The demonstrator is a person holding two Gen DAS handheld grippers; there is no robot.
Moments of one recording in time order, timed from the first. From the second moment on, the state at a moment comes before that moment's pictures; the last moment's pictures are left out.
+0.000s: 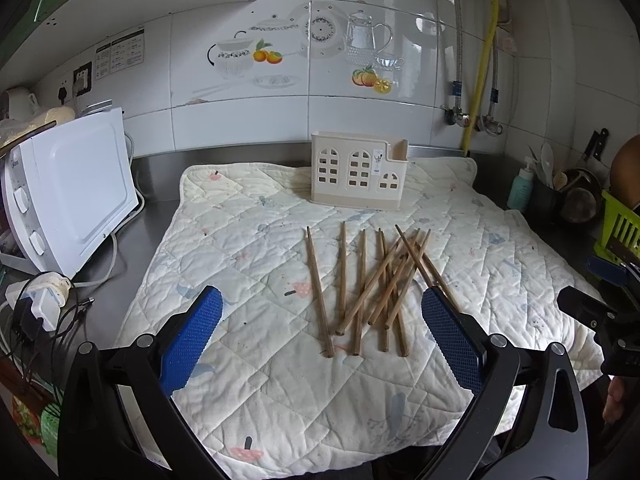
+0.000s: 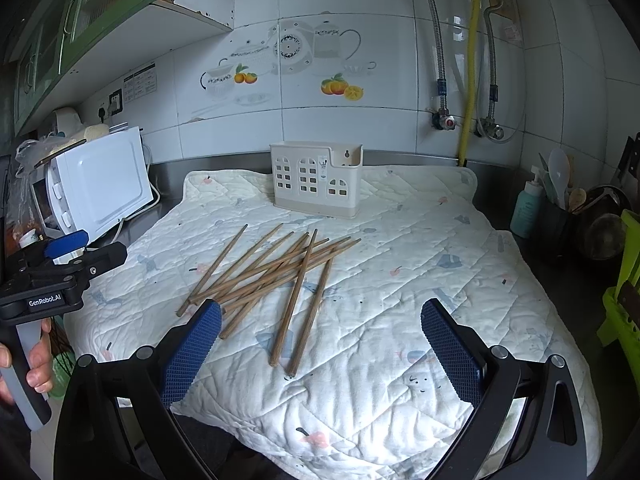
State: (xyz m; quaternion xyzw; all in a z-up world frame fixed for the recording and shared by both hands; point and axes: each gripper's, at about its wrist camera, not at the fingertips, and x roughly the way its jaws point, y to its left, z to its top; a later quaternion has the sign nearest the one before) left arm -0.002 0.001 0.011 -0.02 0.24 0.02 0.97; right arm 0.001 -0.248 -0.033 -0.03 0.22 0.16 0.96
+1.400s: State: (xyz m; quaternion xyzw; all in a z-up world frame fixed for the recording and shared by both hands) left arm 0.027 0.030 -0.017 -0.03 0.25 0.00 0.97; right arm 0.046 -0.200 -0.080 -0.03 0.29 0.19 0.94
